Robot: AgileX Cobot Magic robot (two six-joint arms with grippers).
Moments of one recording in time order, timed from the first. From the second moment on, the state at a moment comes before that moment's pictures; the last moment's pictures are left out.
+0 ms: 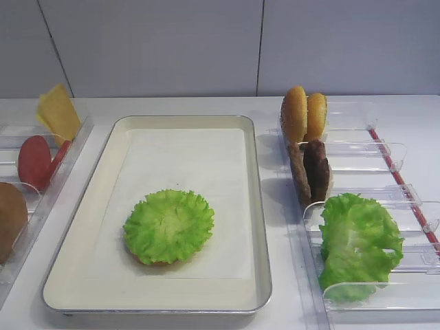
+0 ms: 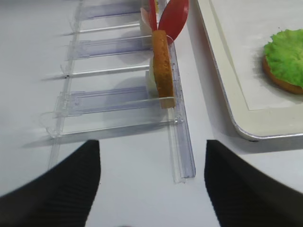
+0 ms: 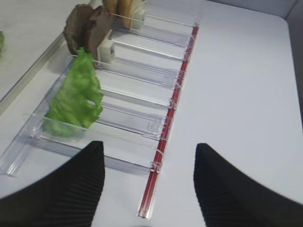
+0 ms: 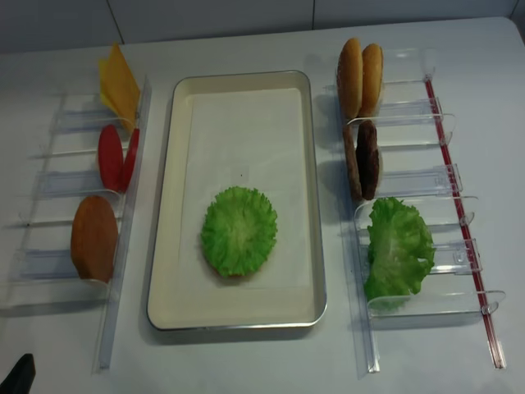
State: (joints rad) left arm 0.02 -0.02 -0.48 0.02 1.18 0.03; right arm 0.39 -0.02 -0.47 -0.11 1.14 0.04
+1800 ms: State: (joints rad) left arm 0.02 -0.02 -0.48 0.02 1.18 0.03; right arm 0.08 -0.02 -0.47 -0.11 1.14 0.04
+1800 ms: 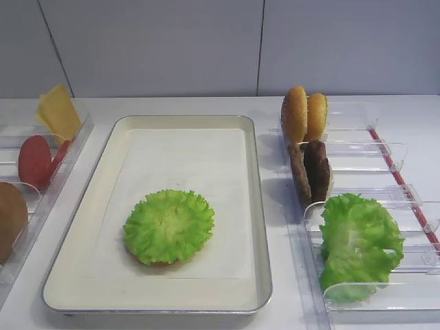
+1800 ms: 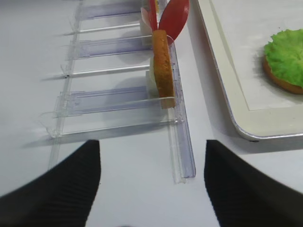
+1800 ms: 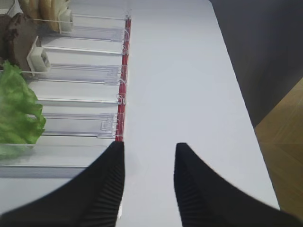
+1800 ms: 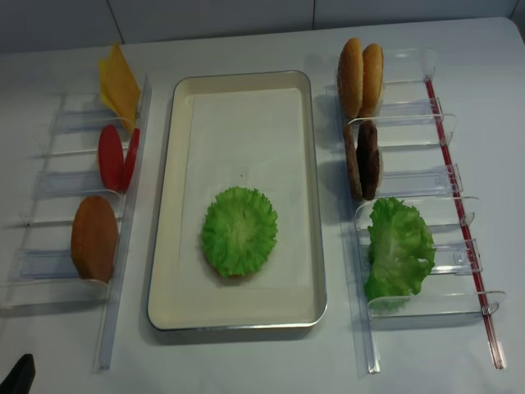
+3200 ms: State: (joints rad) left arm 0.02 -0.02 -0.48 0.02 1.18 0.03; right arm 0.08 -0.02 -0.47 -0.05 1.13 0.02
